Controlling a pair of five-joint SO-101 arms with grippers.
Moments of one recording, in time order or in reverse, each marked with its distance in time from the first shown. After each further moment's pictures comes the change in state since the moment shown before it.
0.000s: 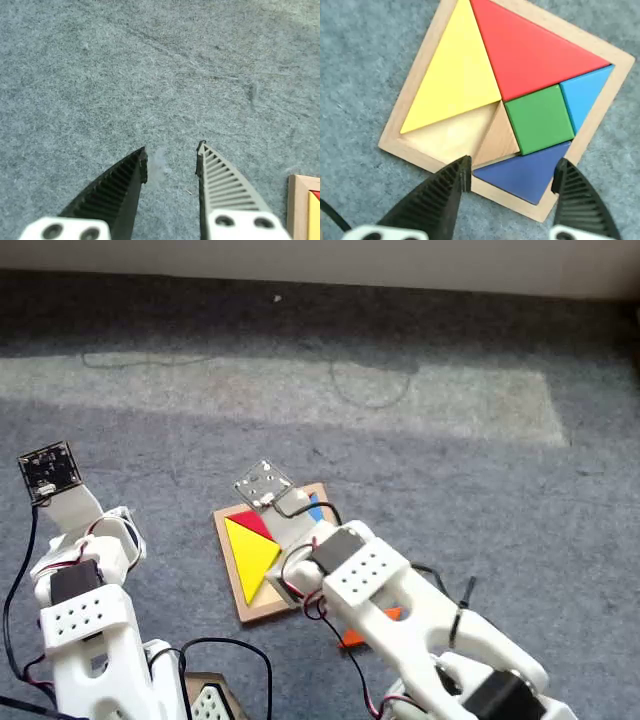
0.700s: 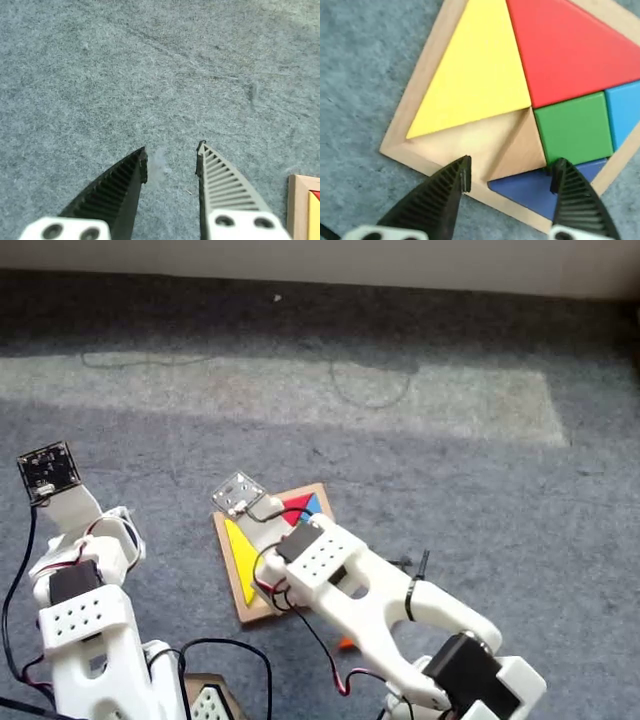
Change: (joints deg) left arm 0.0 0.0 0.0 0.0 0.0; right arm -4.3 12.4 -5.2 -0.6 -0.3
